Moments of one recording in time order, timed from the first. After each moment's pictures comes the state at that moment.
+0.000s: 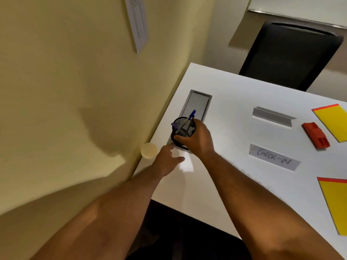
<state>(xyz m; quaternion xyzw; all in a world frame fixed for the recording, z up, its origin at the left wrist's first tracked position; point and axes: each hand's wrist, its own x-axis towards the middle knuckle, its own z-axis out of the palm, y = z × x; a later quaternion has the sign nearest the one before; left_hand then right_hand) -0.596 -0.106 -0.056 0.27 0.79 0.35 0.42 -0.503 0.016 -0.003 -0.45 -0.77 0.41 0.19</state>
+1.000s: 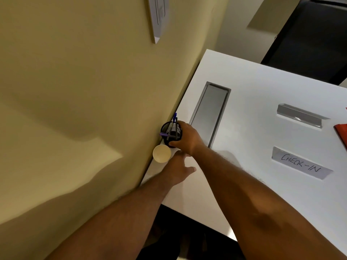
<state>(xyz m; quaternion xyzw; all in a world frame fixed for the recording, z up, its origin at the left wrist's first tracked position) -0.626 -0.103 -0.092 0.35 0.79 0.25 0.44 -0.606 0.024 -0.074 -0.38 -0.83 0.42 0.00</state>
